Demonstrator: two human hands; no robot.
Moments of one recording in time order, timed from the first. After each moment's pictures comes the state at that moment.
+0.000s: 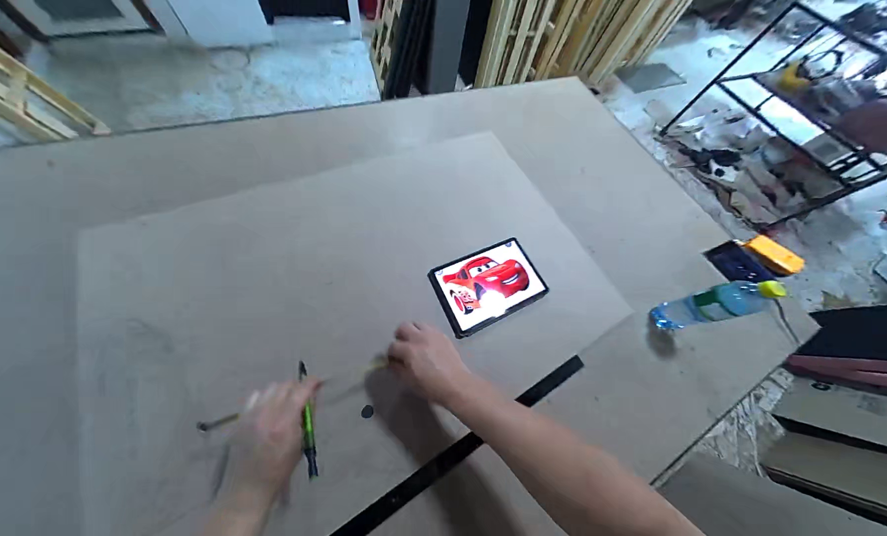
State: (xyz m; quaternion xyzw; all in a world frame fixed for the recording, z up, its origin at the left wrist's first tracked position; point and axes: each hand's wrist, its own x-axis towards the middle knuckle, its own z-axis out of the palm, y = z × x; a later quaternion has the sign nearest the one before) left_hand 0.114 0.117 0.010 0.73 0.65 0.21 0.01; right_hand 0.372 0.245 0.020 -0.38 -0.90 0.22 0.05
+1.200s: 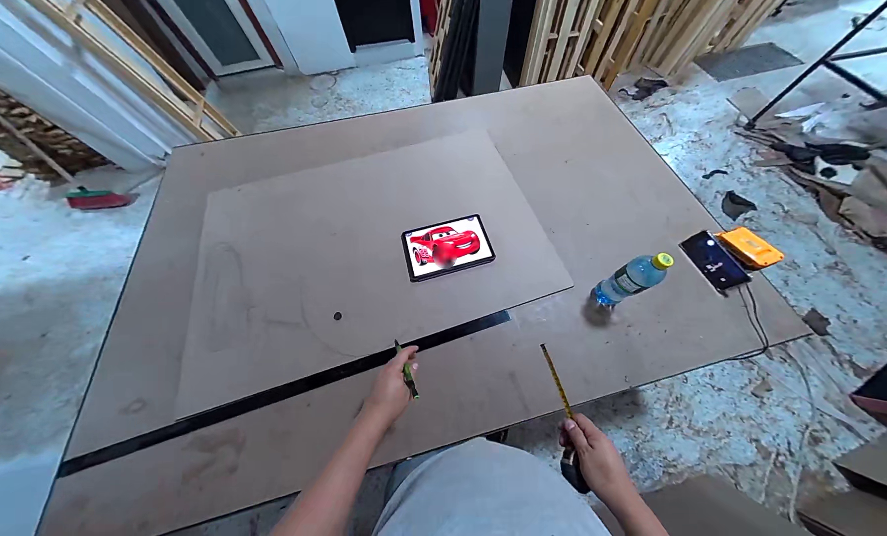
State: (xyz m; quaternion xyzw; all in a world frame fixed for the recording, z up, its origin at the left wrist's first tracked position) left_hand 0.448 0.030 0.058 0.52 0.74 0.19 0.39; right_hand 0.871 0.012 0.043 -0.67 -0.55 0.48 0.12
